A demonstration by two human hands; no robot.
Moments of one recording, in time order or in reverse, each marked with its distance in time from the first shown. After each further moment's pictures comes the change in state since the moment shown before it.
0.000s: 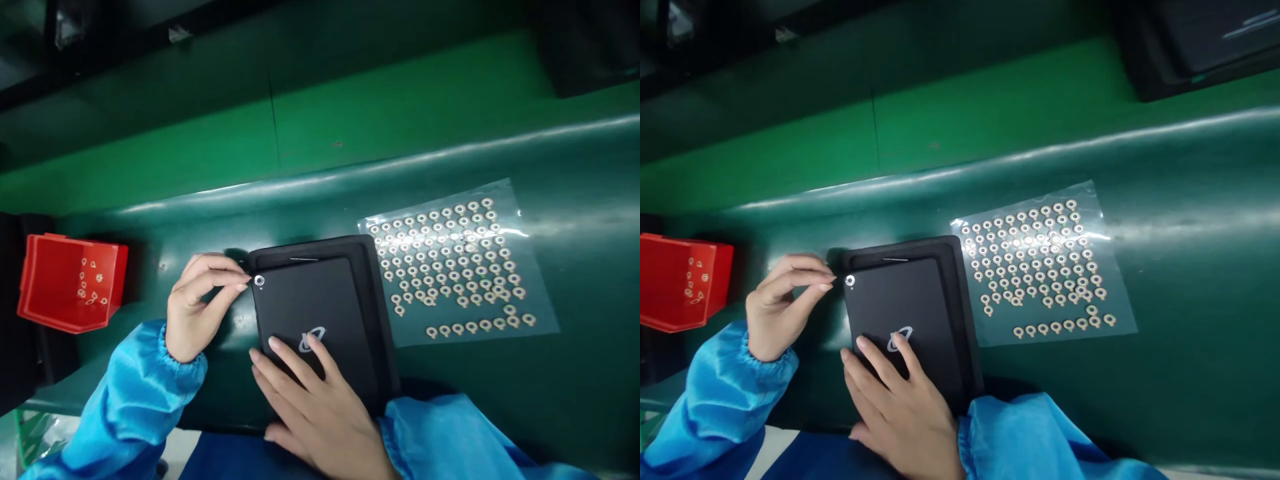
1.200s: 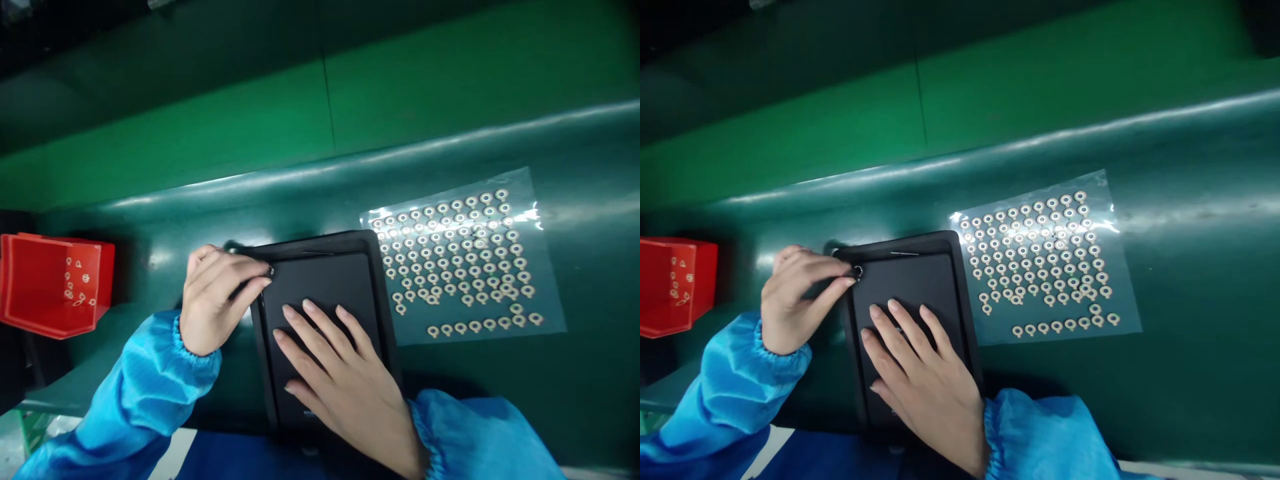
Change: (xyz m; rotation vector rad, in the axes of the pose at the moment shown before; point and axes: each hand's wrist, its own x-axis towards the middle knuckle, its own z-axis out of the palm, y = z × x) left_hand 0.014 0.002 0.020 0.273 -0.084 0.182; right_hand 0.000 0.030 -0.016 -0.004 -0.001 0.195
